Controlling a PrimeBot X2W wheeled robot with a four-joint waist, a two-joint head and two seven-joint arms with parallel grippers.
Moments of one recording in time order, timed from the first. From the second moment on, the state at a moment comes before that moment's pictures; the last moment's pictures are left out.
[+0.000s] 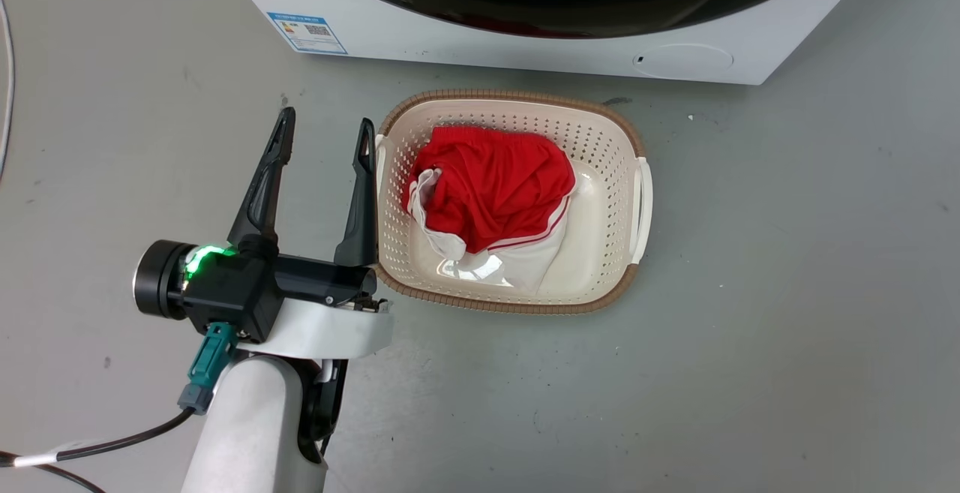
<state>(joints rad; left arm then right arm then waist) -0.30 0.05 -0.13 -0.05 -0.07 -0.03 -0.26 -1.65 -0.35 0.57 1.28 1.56 0.13 0.44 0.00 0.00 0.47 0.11</state>
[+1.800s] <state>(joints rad) -0.12 0.05 -0.11 0.04 -0.06 -0.03 -0.26 -0.92 -0.29 0.56 0.74 1.84 0.13 0.86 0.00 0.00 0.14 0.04</state>
